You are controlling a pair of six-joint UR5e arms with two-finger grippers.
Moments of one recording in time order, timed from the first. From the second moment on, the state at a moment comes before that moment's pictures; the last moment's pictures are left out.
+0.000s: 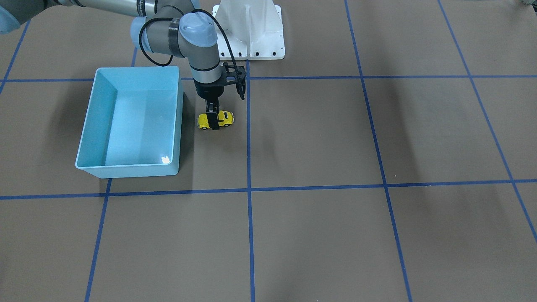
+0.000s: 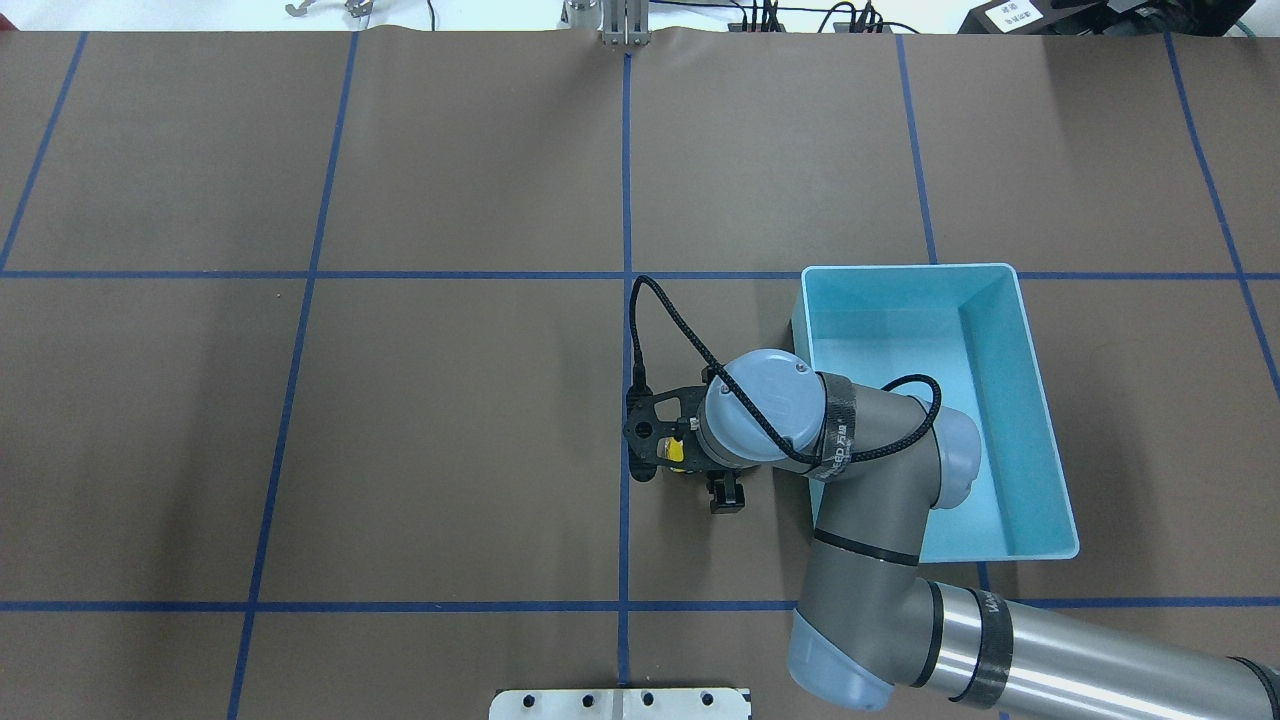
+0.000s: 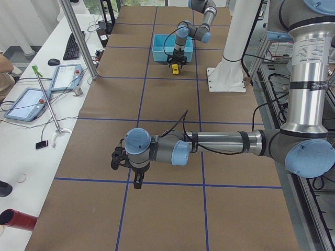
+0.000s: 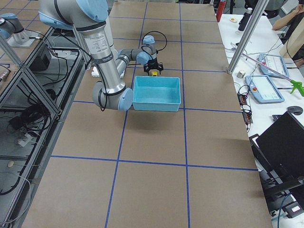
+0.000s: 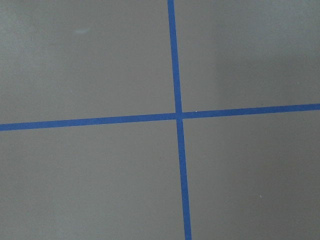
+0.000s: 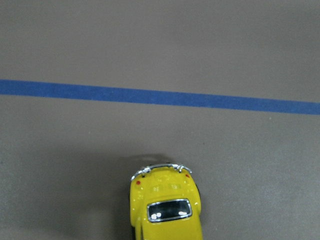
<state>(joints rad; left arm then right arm) -1.58 -1.55 -1.58 -1.72 -2.40 -0.02 0.37 -1.02 1.72 -1.48 1.69 -0.30</state>
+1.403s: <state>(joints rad) -1.58 -1.55 -1.58 -1.72 -2.40 -0.02 0.45 -0.89 1.79 -1.60 1.81 -0.30</state>
